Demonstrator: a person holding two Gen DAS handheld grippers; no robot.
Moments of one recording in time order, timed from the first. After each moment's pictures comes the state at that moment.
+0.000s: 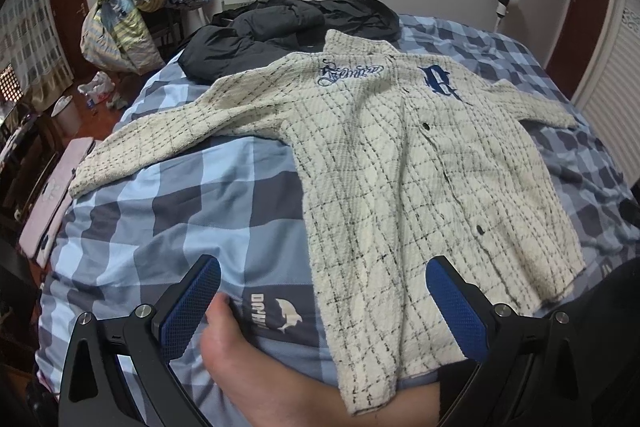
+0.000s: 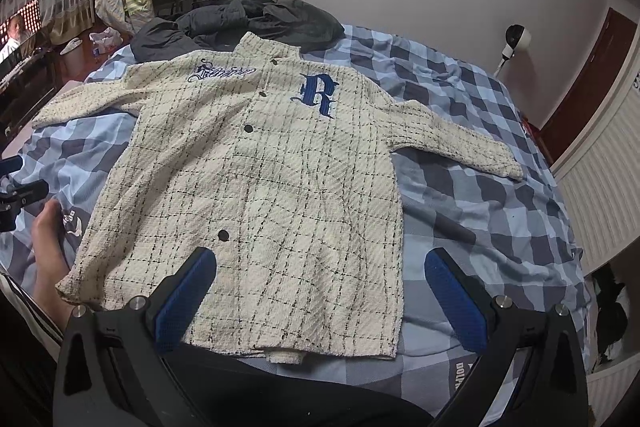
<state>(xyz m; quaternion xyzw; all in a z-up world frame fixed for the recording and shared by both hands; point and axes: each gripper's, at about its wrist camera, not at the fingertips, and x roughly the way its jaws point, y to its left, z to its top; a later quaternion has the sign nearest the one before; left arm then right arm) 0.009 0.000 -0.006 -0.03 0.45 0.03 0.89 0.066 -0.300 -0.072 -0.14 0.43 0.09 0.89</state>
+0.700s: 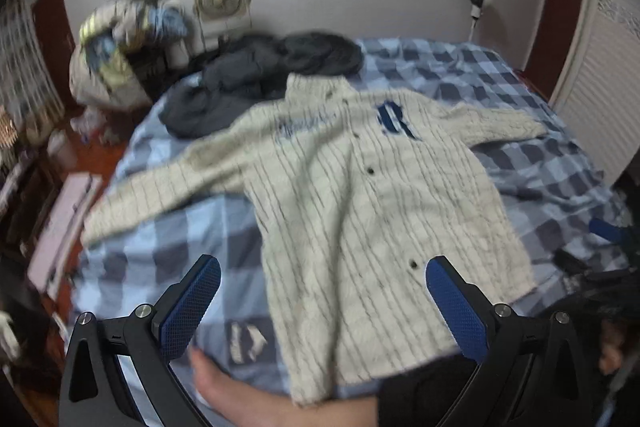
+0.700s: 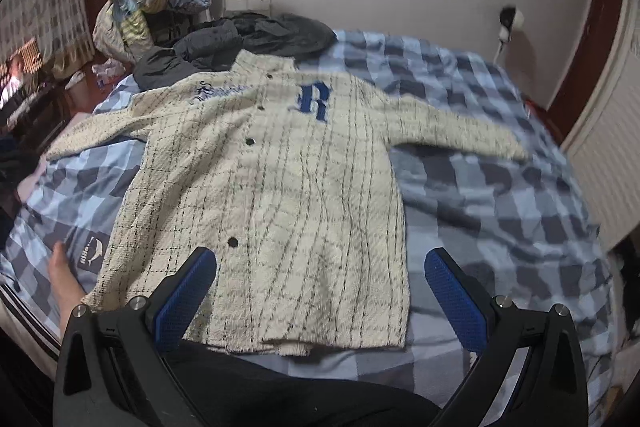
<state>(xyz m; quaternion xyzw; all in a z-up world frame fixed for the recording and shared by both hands) 0.019 -0.065 0.094 0.02 0.42 0.01 0.91 0.060 -0.333 -0.063 -0.06 0.43 0.10 0.89</state>
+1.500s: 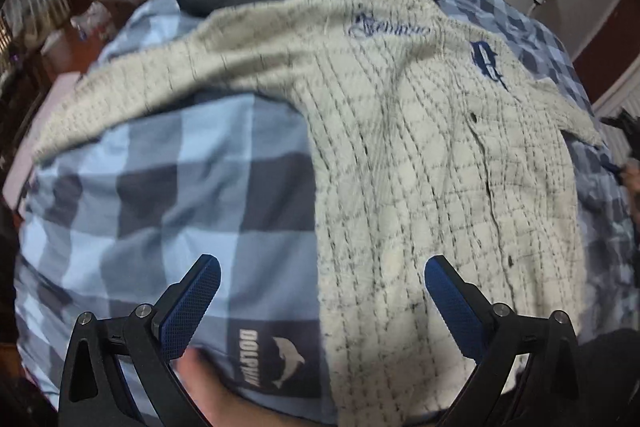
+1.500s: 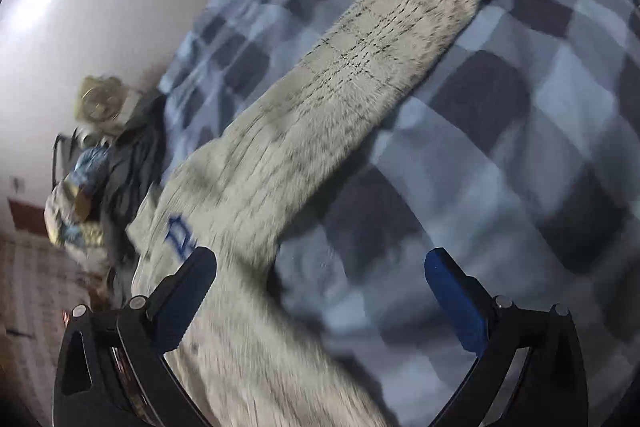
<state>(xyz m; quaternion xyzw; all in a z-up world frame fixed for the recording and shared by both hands) 0.095 0.038 -0.055 -0.11 0.55 0.04 0.83 0.364 -0.519 -0.198 0.37 0.54 -0.01 0.76</state>
